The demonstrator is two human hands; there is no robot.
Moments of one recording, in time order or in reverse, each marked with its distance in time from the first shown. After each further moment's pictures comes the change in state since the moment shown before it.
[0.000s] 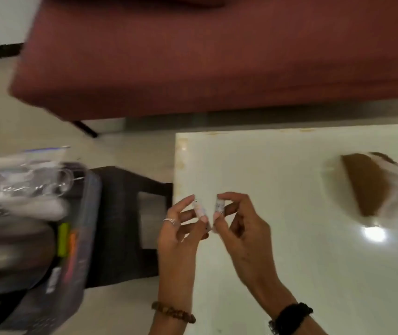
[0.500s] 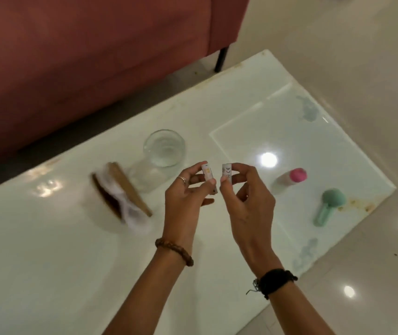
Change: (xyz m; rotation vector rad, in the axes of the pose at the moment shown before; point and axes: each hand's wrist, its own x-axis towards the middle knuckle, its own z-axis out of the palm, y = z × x) left_hand -0.121 -0.080 0.462 0.163 -0.718 -0.166; right_hand -0.016 0.135 -0.433 -0.165 0.816 0.209
